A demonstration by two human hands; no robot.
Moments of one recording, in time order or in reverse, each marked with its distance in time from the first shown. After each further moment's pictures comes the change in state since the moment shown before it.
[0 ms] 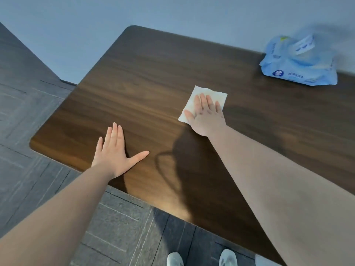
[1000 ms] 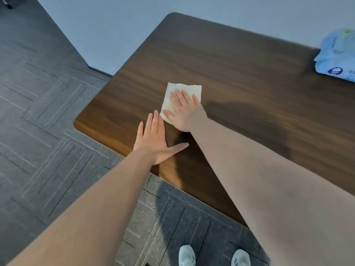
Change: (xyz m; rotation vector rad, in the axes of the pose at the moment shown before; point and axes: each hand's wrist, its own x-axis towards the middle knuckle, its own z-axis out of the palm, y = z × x) left_hand 0.006 -0.009 0.005 -0.054 0.010 0.080; right_hand 0.008 -0.153 0.026 -0.049 -0.016 -0.363
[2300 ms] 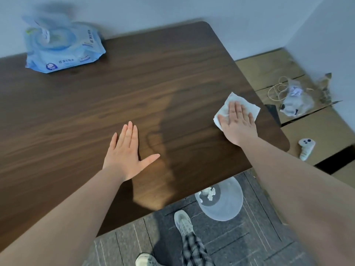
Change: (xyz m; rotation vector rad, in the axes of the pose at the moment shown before) left_hand -0.097 0.443 0.075 0.379 -0.021 0.812; right_hand -0.579 0.423 0.048 0.320 0.125 1.314
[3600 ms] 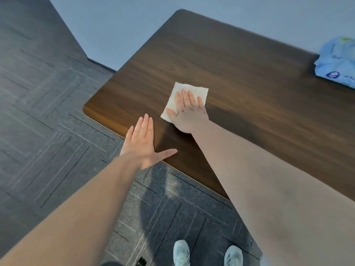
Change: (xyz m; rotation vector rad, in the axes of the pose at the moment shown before) left_hand -0.317 -0.367 0.121 -0.392 -0.014 -0.834; right_hand -0.301 -0.627 0.187 -0.355 -0.126 -1.206
